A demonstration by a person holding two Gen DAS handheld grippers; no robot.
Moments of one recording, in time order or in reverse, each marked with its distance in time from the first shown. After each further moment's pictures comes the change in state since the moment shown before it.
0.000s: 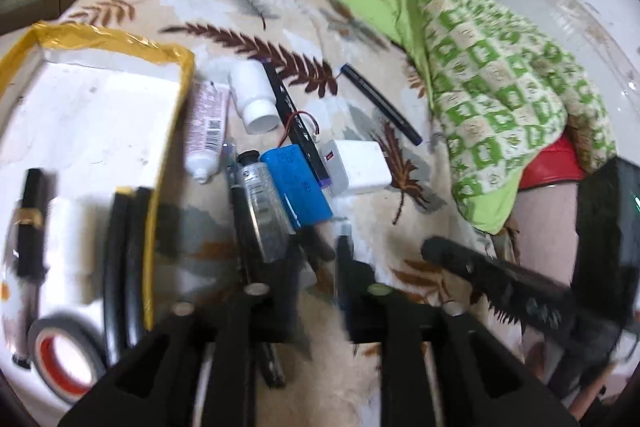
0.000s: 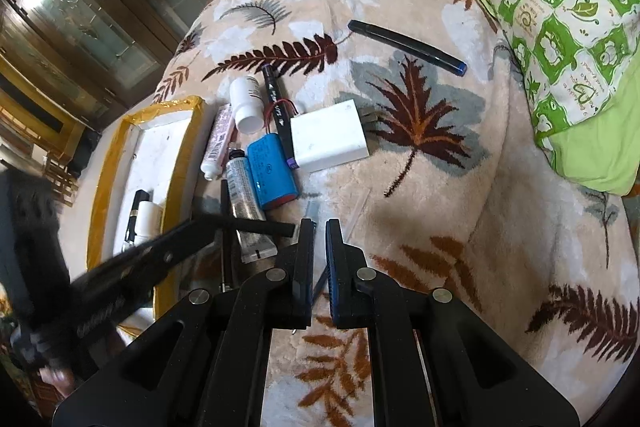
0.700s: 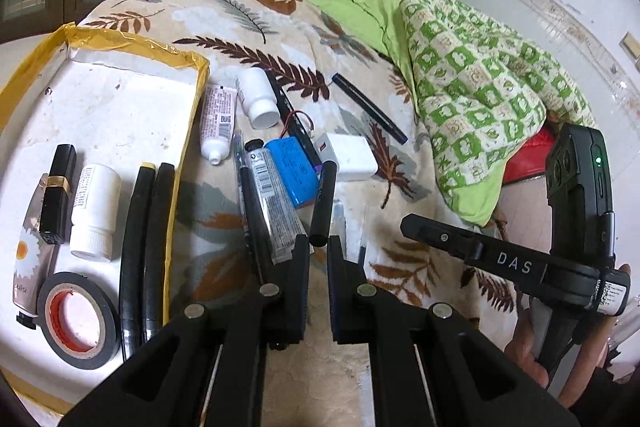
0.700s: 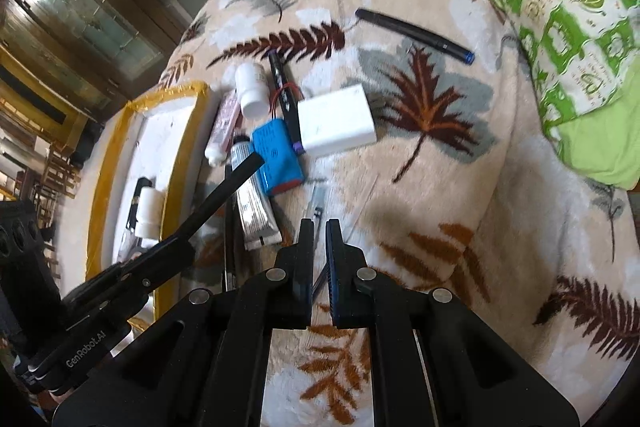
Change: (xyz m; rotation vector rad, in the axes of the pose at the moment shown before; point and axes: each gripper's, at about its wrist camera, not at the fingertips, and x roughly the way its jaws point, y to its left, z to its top) left arm -0.041 0.001 -0.035 0.026 -0.098 -0.021; right arm 0.001 0.003 -0.006 -0.011 0.016 0.015
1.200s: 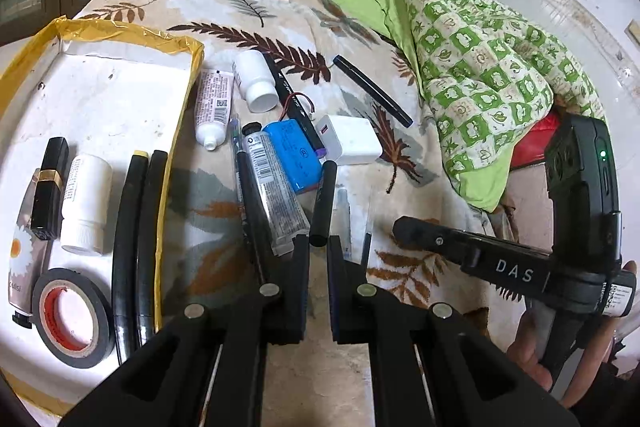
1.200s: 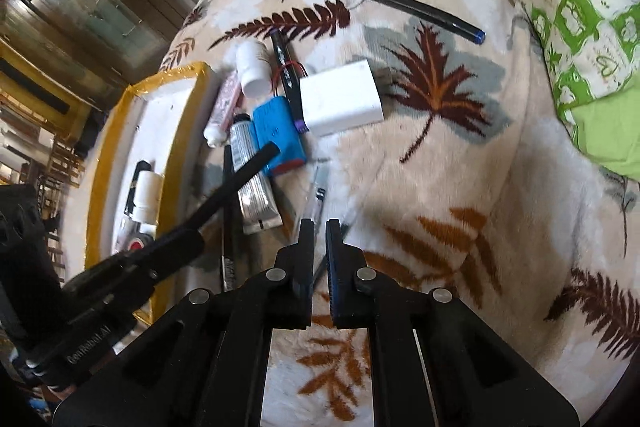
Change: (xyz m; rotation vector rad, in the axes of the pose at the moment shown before) left arm 0.013 -0.002 -0.002 0.024 0.058 0.025; right arm 0.012 0.001 -0.005 -0.014 0.059 0.022
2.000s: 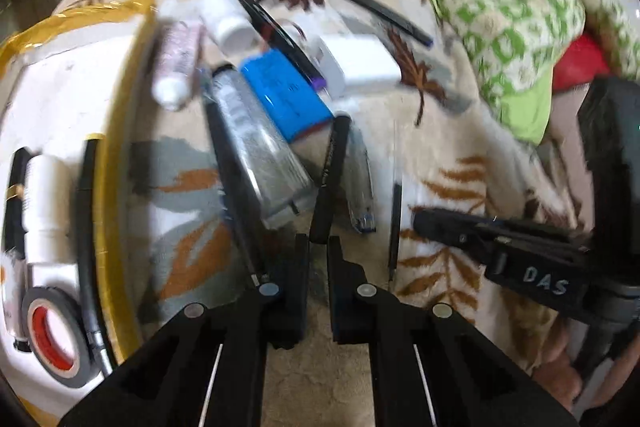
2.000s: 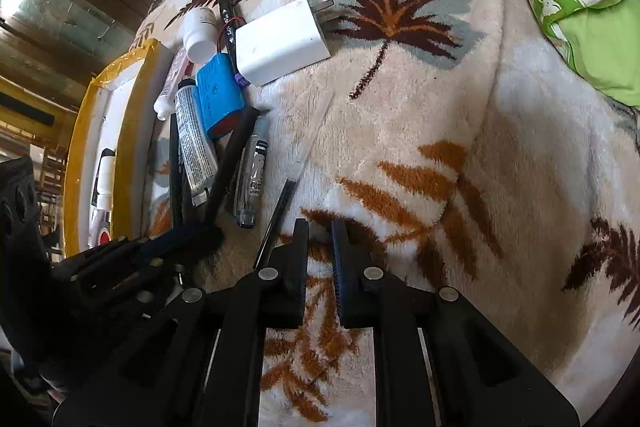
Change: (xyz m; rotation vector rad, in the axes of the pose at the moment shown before) left arm 0.046 -0.016 -0.008 0.131 0.177 0.125; right arm 0.028 -0.034 -0.024 0.097 0.083 -0.022
